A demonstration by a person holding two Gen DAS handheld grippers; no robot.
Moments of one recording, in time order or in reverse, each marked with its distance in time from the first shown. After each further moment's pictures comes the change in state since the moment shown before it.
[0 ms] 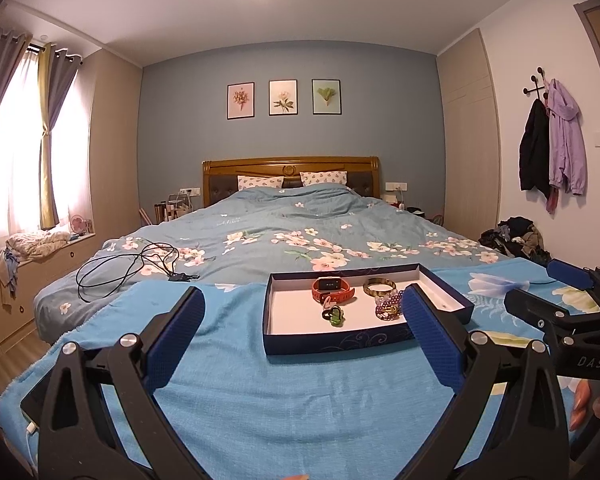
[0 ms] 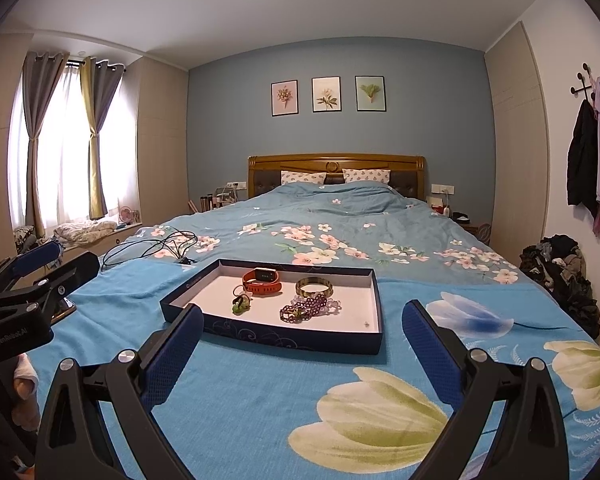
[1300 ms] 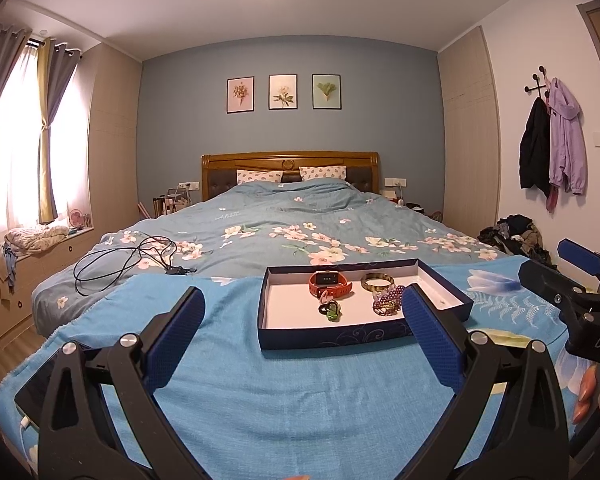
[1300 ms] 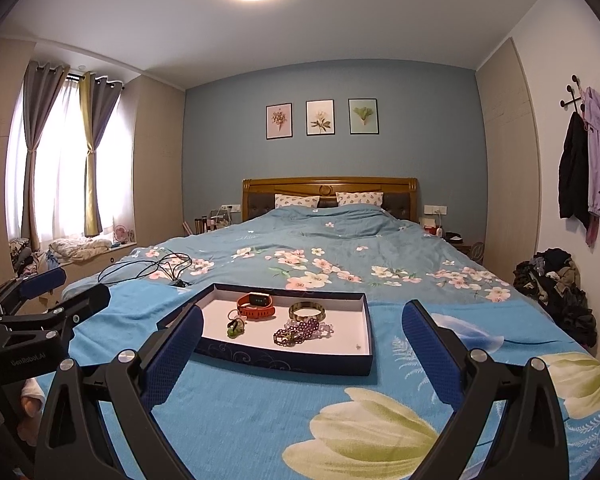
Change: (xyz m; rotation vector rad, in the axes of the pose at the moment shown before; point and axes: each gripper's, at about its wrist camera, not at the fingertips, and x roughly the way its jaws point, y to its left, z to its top) left arm 0.006 -0.003 -0.005 -0.006 0.020 -0.005; right arm -0.011 -0.002 0.003 0.000 -0.095 -0.028
